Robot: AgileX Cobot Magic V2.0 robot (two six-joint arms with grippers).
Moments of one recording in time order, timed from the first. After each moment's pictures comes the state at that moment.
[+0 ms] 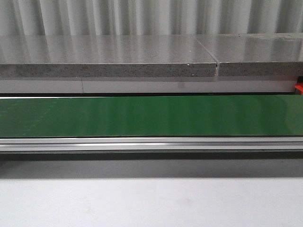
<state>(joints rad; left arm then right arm) -0.11 0.36 -0.52 0.01 0.63 -0.01 -0.44 1.23 -0.79 0.29 0.24 -0.05</state>
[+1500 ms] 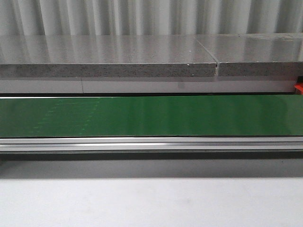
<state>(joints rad) -0.11 0.36 -0.52 0.01 0.63 -0.01 -0.01 0.80 -0.65 0.27 0.24 -0.23</state>
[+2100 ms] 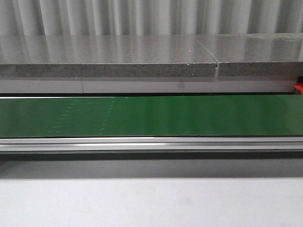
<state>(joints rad) -0.11 0.36 -0.52 0.01 0.63 -0.01 -0.01 0.80 -0.65 0.27 0.24 -0.23</state>
